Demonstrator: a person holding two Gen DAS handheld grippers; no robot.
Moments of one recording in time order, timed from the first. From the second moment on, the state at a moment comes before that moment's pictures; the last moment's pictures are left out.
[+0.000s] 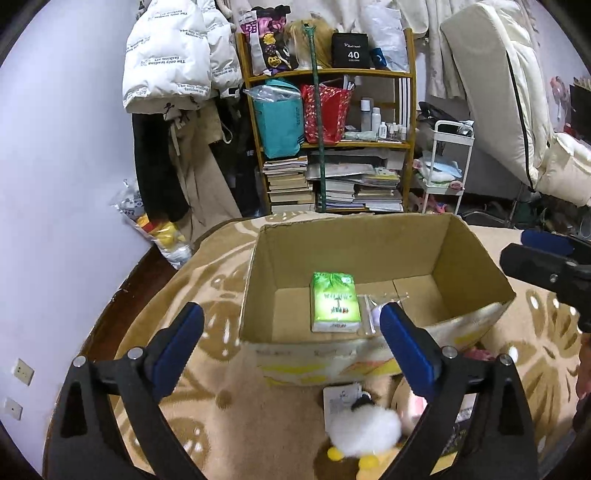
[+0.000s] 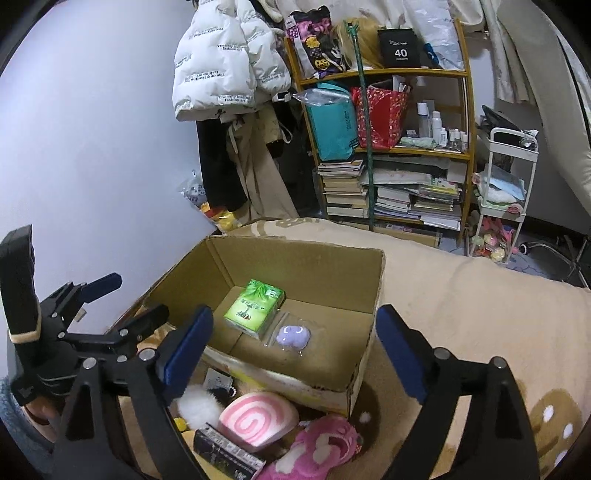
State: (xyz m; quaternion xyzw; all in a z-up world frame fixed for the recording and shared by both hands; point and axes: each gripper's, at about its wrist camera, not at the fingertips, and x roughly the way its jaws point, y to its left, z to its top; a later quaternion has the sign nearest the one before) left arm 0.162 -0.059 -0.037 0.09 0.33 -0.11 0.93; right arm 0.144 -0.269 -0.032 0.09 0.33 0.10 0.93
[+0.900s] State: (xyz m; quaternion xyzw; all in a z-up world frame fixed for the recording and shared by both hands) left arm 0.059 -0.041 0.003 0.10 0.35 -0.11 0.93; right arm 0.047 -0.275 -0.007 0.09 0.34 0.06 0.94
